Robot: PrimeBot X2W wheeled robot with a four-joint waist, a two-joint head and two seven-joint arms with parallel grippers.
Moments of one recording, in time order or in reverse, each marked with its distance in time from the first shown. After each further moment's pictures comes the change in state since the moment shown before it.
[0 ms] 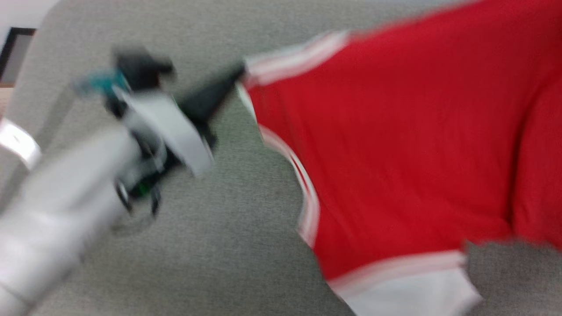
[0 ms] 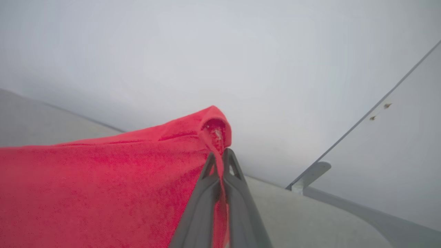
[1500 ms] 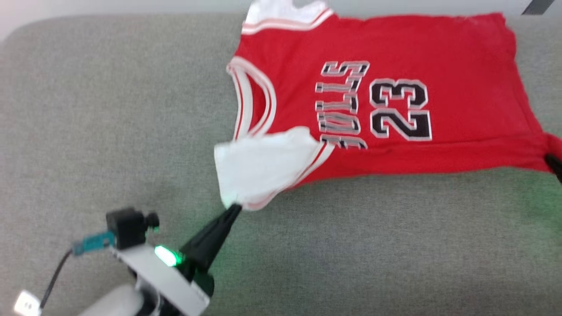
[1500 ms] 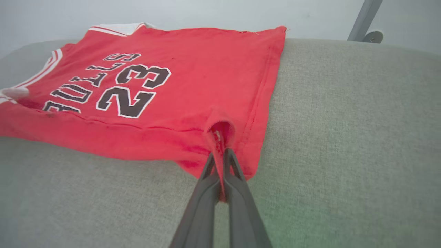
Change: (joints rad) left arm 0.621 0.046 0.233 -0.302 -0.152 0.000 -0.070; right arm 0.648 -0.226 0.069 -0.378 0.391 0.000 -0.281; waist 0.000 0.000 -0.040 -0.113
